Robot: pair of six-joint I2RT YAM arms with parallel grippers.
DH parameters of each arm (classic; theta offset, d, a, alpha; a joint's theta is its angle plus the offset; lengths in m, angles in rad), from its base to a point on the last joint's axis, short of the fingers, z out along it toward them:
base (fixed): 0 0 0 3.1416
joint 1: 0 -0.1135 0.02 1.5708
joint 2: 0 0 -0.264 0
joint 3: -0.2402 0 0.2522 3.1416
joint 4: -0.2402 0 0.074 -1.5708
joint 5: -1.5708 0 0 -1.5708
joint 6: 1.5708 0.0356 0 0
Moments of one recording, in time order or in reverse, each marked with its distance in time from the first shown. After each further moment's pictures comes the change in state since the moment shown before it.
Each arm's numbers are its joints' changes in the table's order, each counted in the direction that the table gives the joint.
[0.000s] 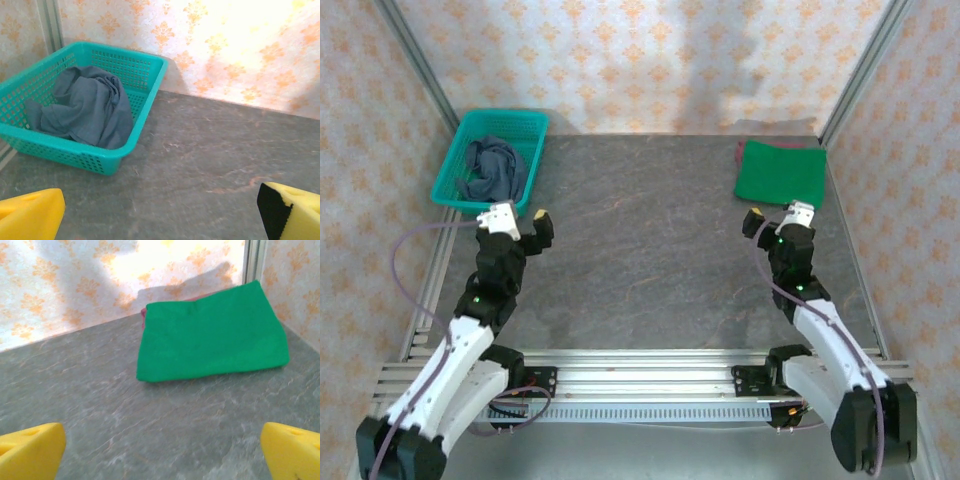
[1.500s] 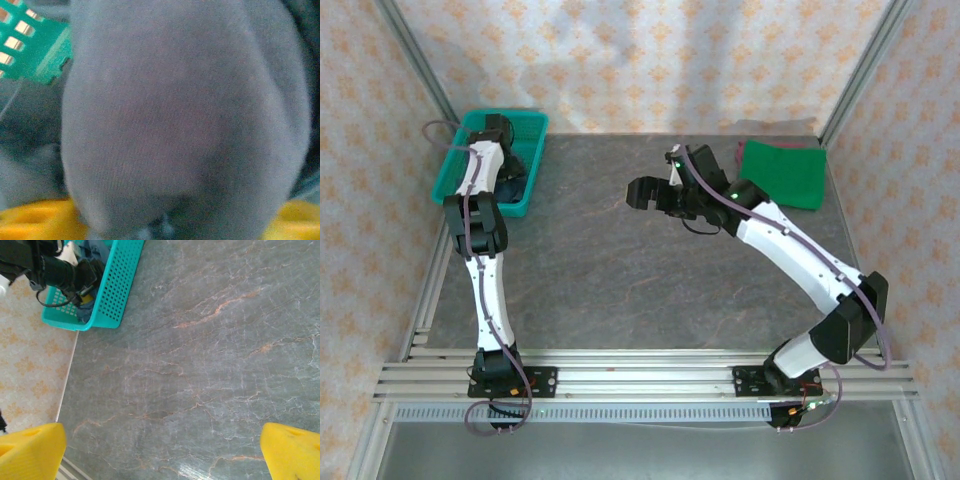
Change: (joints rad) left arm -0.428 1.868 -1.852 -0.965 -0.104 -0.183; right arm -0.543 0.654 -1.031 -0.728 0.368 0.381
